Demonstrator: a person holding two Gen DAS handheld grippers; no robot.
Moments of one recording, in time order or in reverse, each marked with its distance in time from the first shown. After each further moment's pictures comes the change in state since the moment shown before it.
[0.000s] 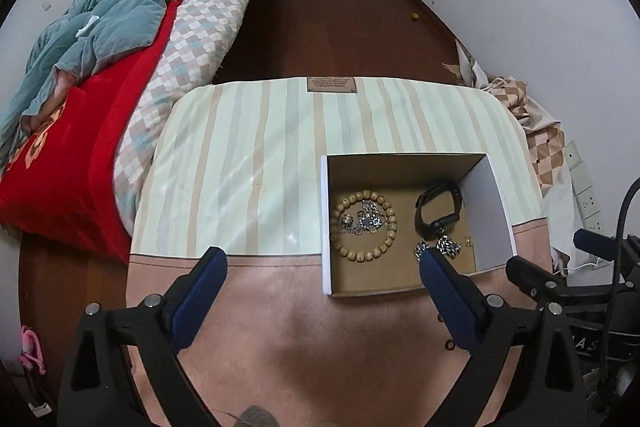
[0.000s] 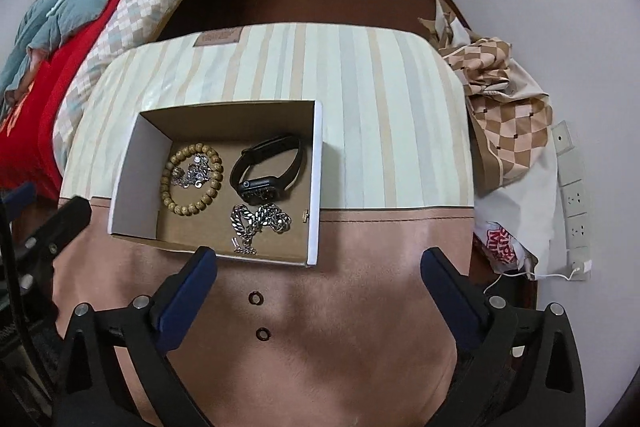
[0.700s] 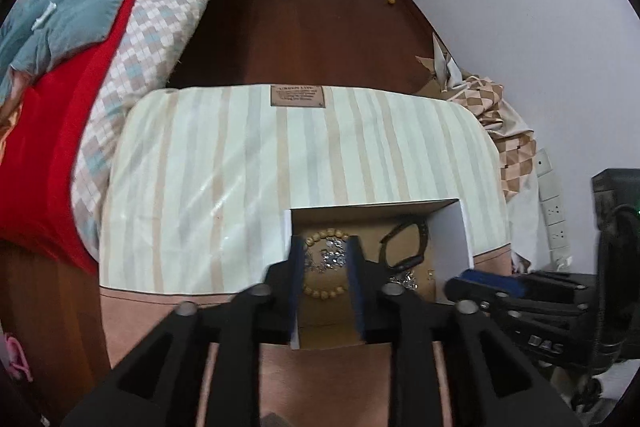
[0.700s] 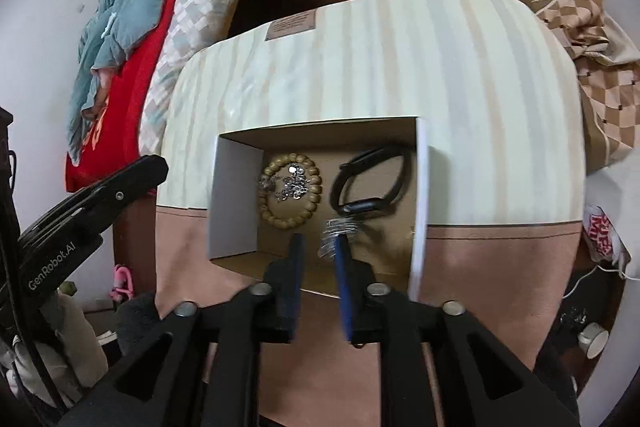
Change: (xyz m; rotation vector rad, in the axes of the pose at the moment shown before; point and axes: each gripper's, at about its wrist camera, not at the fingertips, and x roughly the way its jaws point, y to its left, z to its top) left arm 0.019 0.001 0.065 -0.015 0.104 -0.148; right arm 0.033 0.005 0.051 0.052 0.179 0.426
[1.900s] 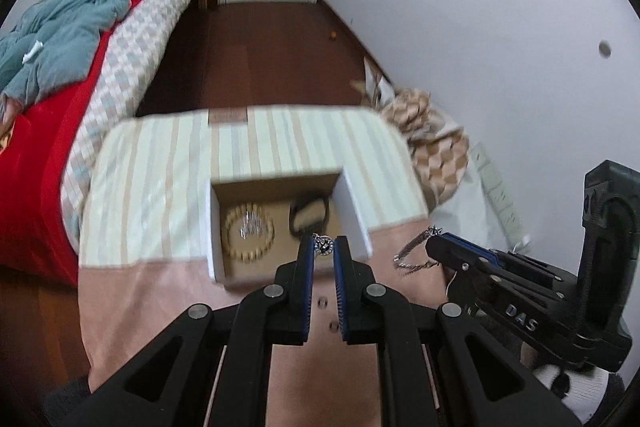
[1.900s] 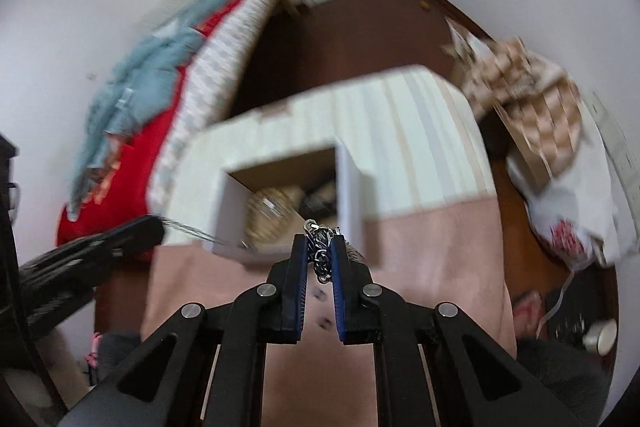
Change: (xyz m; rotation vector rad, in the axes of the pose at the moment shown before) left arm -0.086 -0.066 -0.064 0.096 -0.167 -0.140; right arm -0.109 -0.014 -0.113 0.015 -0.440 -0.035
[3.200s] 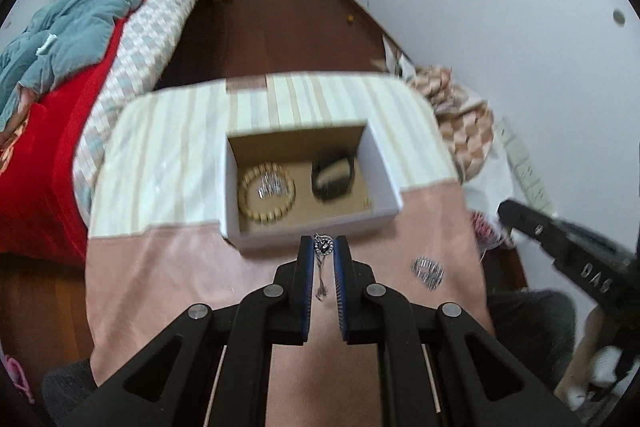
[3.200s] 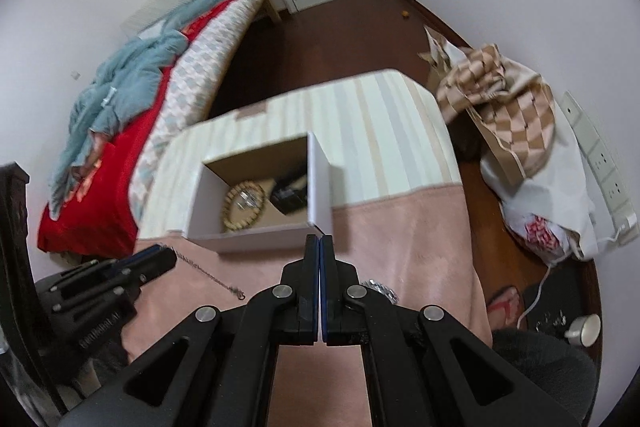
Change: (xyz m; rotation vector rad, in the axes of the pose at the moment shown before) left arm 0.020 0.004 -0.044 0.019 0.031 0.096; right arm -0.016 -0.013 -0.028 0.001 -0.030 -0.098
